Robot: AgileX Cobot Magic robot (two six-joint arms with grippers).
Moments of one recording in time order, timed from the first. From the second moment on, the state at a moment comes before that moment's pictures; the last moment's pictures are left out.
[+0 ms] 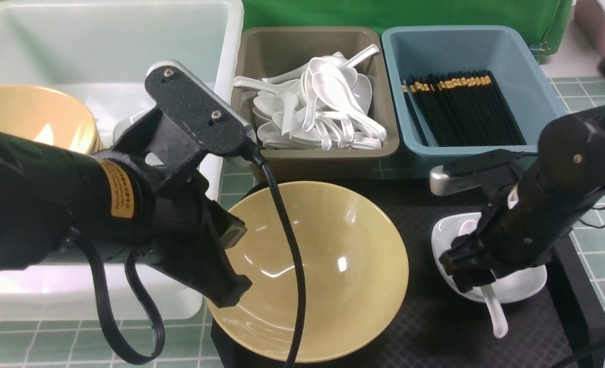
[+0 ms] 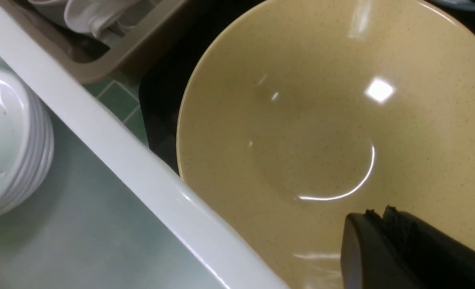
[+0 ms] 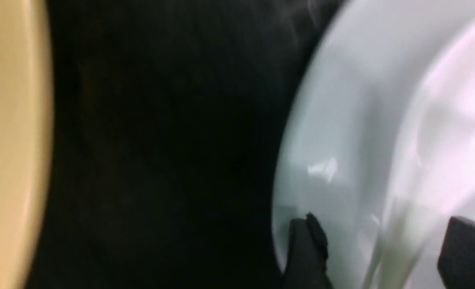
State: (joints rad) right arm 0.39 1.67 -1.01 0.06 0.78 0.07; left arm -0.72 1.13 -0.95 0.09 0.77 0.09
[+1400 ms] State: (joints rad) right arm 0.35 1.70 -1.21 0.03 0.91 0.00; left arm -0.72 1.08 -0.95 0.15 0.83 0.05
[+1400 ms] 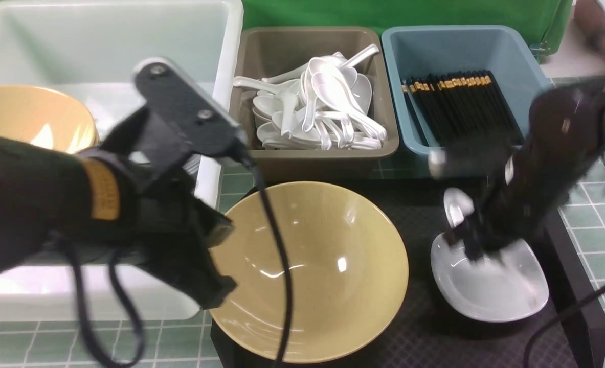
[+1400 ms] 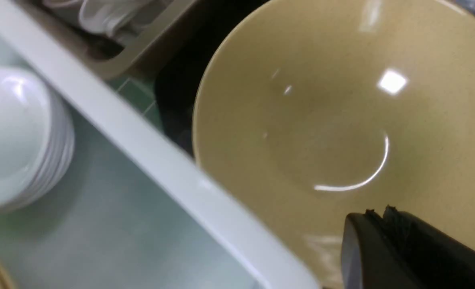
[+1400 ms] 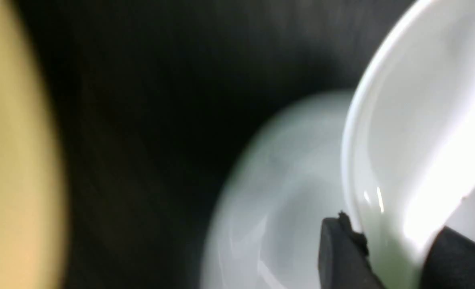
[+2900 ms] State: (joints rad) right arm 0.39 2.12 -2.46 0.11 1.26 -0.15; left arm -0.56 1.26 -1.12 0.04 0.90 0.02
